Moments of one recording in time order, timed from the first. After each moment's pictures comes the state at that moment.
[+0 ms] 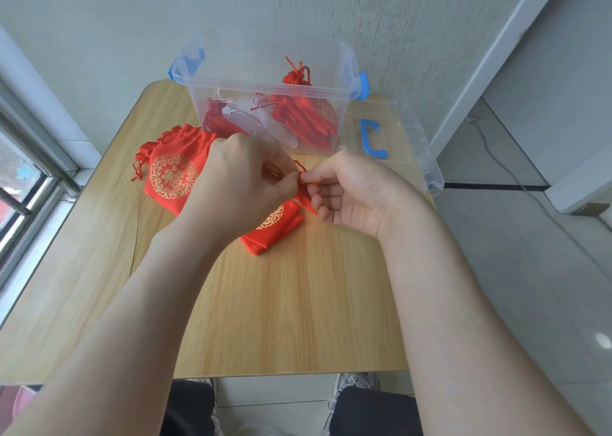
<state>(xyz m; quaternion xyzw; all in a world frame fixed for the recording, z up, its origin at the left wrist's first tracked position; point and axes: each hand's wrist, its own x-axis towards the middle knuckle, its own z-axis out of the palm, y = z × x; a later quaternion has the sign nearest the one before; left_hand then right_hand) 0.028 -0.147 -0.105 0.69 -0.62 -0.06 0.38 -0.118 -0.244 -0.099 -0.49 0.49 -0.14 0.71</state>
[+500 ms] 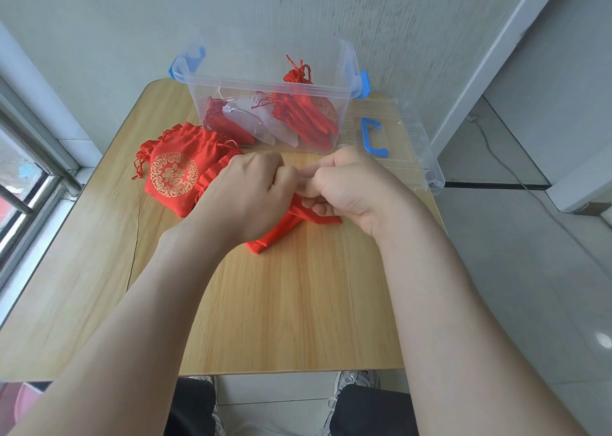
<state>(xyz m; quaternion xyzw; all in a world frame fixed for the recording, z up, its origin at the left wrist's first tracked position) 0.020 -0.150 -0.112 0.74 -0.59 -0.13 0.30 -0.112 -0.235 -0.100 -0.64 0.47 -0.15 0.59</state>
